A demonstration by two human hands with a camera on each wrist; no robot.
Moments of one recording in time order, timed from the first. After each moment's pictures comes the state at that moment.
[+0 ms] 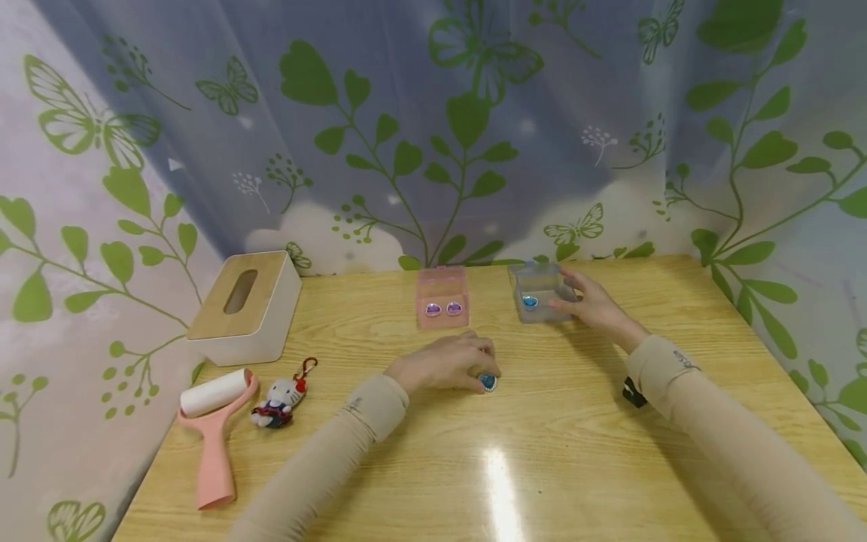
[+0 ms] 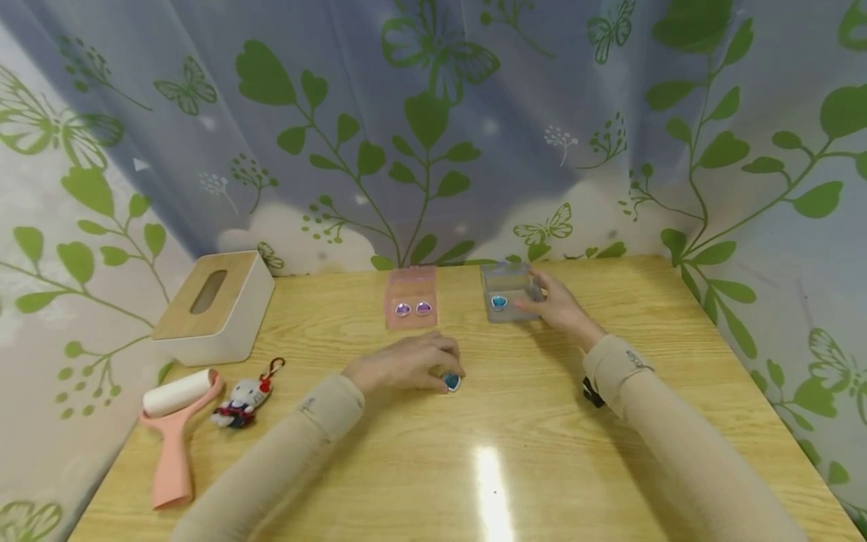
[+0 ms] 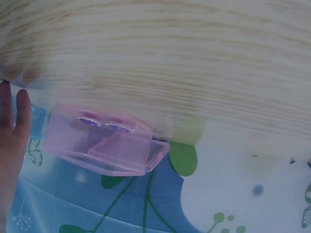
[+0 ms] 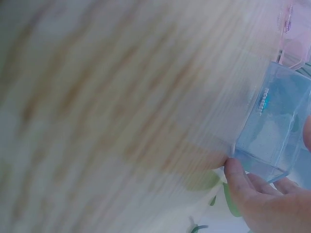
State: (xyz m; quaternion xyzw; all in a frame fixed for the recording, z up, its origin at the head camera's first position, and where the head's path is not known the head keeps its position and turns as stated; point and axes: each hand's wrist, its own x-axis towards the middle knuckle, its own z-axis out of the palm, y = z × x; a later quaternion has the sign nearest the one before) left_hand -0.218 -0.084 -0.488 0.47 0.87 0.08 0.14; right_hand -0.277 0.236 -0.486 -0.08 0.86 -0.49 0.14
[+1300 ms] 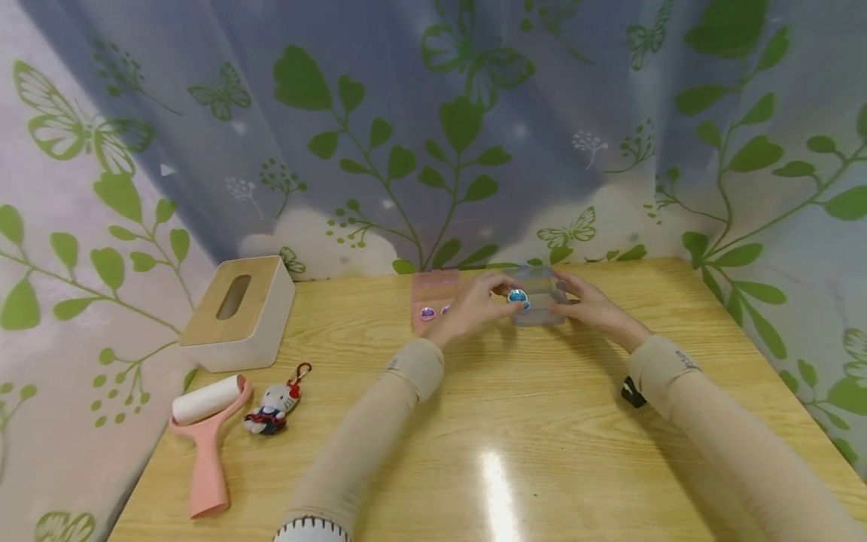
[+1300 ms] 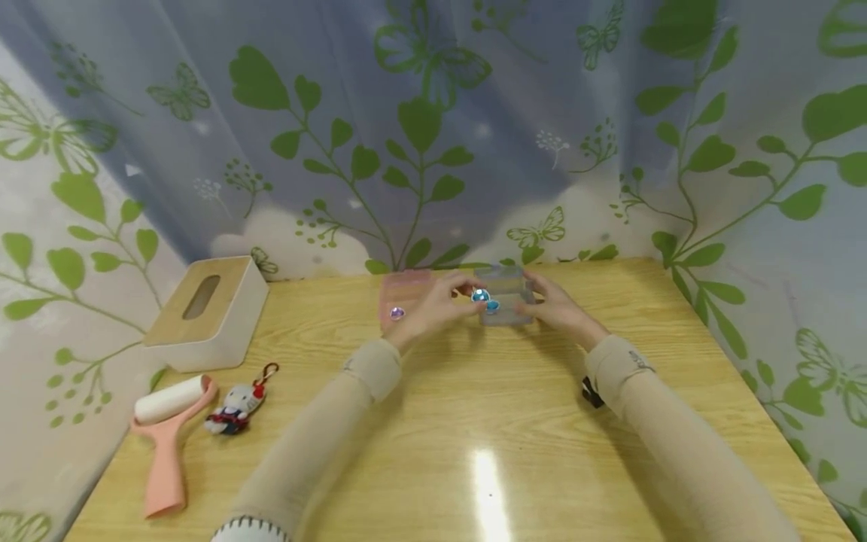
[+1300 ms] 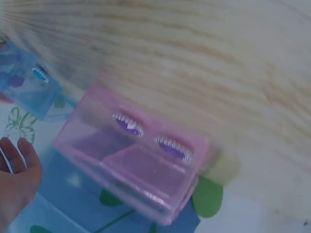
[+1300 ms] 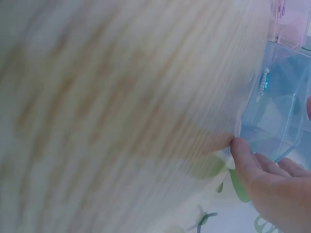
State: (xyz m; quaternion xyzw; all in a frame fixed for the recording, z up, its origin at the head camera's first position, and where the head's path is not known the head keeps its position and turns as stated) left_hand -0.278 -0.021 -0.465 0.26 0.86 0.43 0.05; right_hand -0.277 0.248 -0.482 -0.10 0.84 -0.50 0.18
